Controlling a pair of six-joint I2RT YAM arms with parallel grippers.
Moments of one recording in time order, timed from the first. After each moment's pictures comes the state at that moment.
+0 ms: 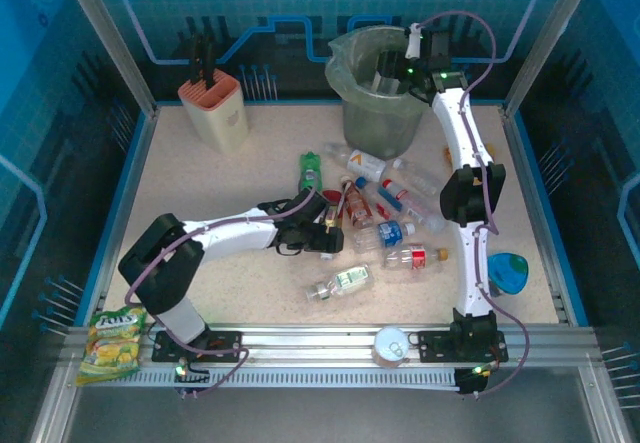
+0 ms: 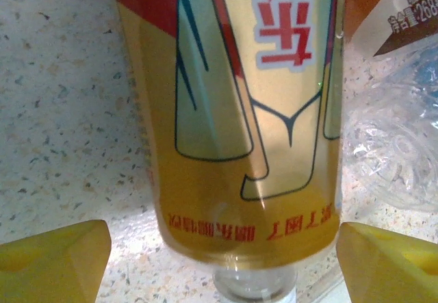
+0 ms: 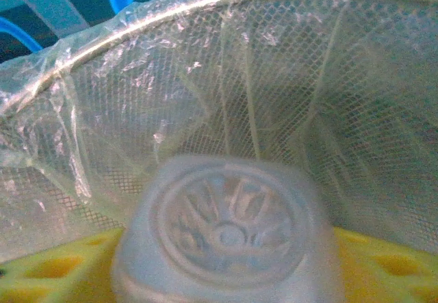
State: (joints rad) left arm -0.74 1.67 0.97 -0.41 0.11 -0.68; right arm 0.12 2.45 2.62 -0.63 -0.25 0.24
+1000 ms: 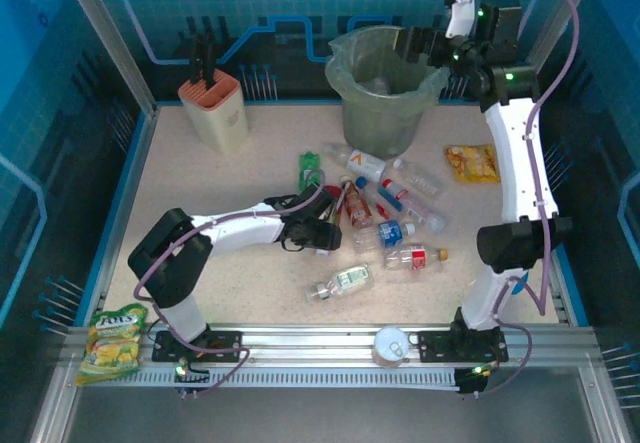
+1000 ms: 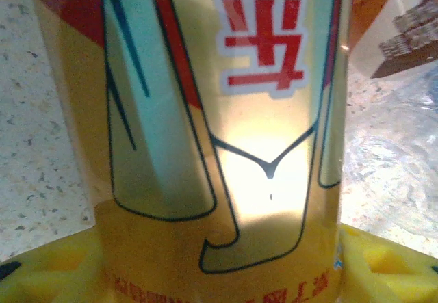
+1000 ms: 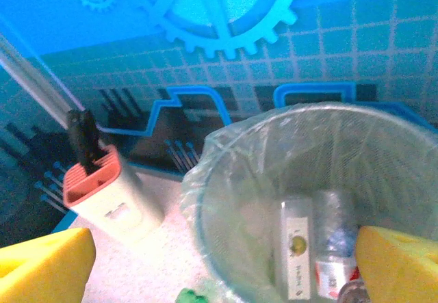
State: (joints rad) left arm -0.74 1.71 1.04 -0.46 0.08 -0.61; right arm 0.11 1.82 2.26 -0.76 -0.41 0.21
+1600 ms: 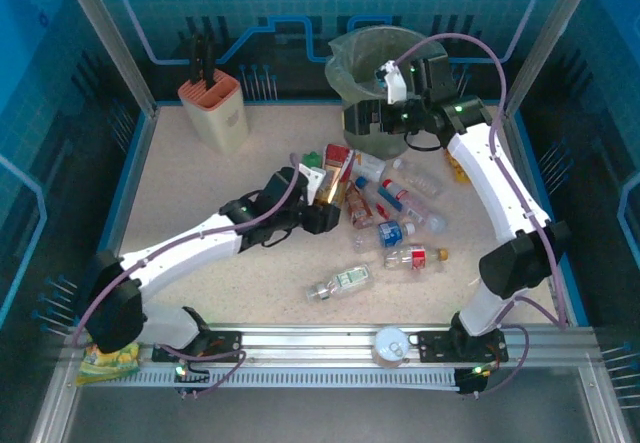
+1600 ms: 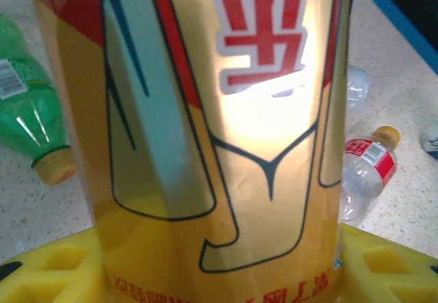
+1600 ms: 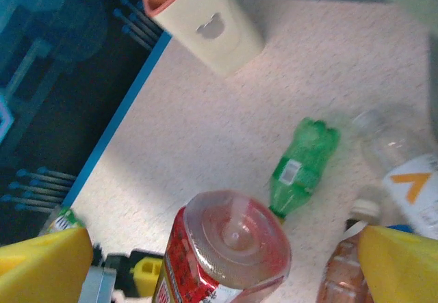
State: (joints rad) left arm -0.70 1.33 0.93 -0.23 0.12 -0.33; right arm 0.33 1.68 1.83 -0.86 -0.58 0.24
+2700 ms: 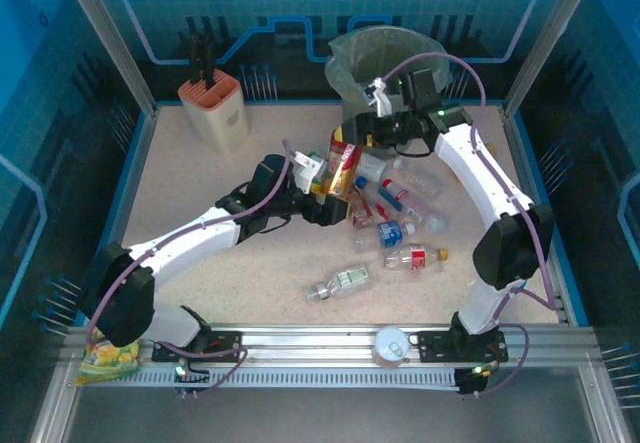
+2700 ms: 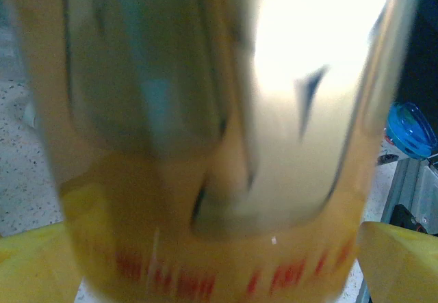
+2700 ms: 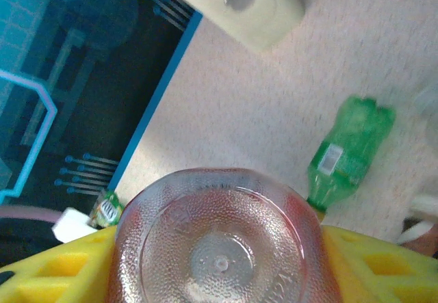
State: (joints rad) left arm -0.60 1.40 0.93 -0.05 0.41 -0.33; right arm 0.31 1.75 1.81 -0.79 -0.71 0.29
